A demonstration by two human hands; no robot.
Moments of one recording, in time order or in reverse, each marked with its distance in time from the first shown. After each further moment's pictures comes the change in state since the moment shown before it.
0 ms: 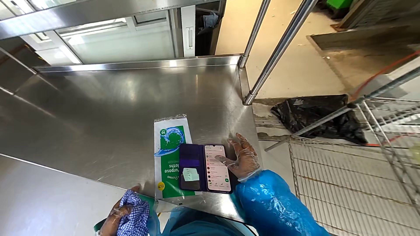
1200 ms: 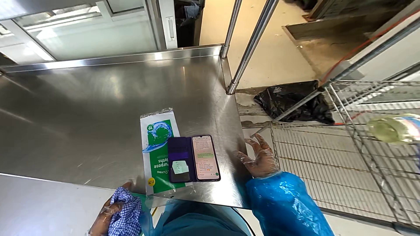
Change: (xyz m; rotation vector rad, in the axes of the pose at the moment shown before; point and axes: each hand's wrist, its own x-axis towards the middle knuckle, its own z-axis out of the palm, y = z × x) left_hand 0.011 0.005 0.002 0.046 -0.033 -0.014; right_hand -0.045 0.057 -0.035 0.087 0.150 0.203
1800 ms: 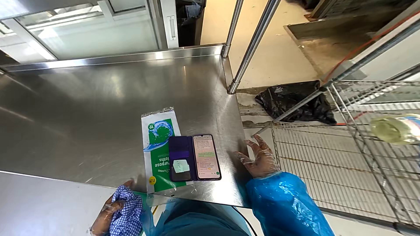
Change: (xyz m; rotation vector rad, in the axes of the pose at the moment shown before) left_hand 0.000 -0.001 -0.003 -0.008 -0.017 -0.008; right_hand -0.003 0.001 0.002 -0.020 -0.018 -0.020
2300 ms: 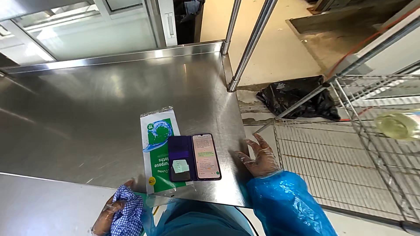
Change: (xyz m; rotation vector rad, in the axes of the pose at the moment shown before) left_hand 0.003 0.003 0.006 0.018 0.023 -0.021; right_hand 0.002 0.004 0.001 0.015 -0.022 0.005
